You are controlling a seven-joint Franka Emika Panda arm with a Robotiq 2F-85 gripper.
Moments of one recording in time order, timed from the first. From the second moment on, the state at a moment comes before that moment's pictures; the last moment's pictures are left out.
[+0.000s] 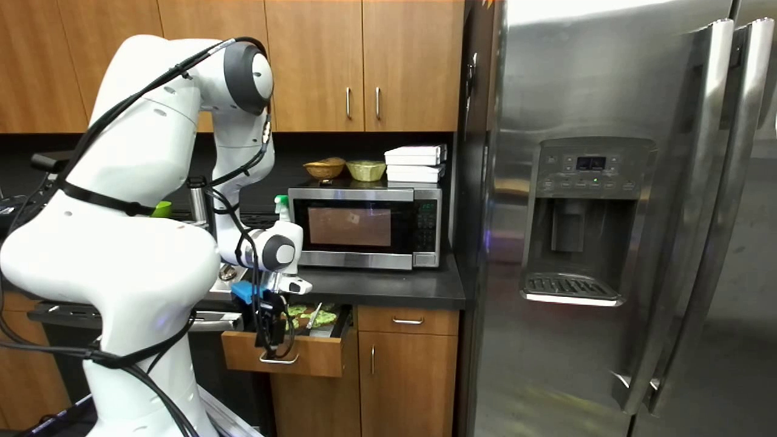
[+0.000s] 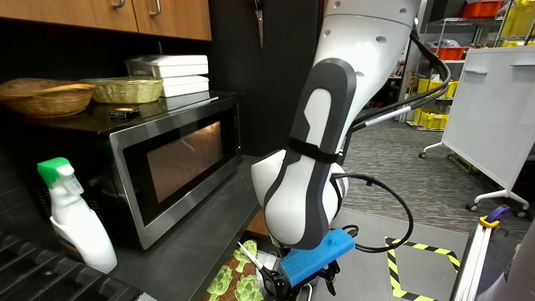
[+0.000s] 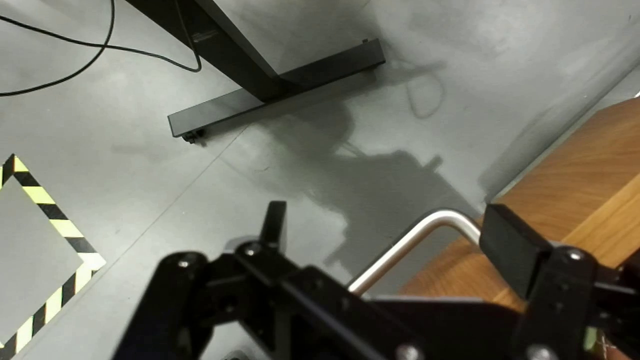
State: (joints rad) arm 0.37 0.47 0.08 -2.50 0.19 2.59 0.62
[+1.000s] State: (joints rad) arm 0.37 0.45 0.10 -2.58 0.23 2.74 0.66
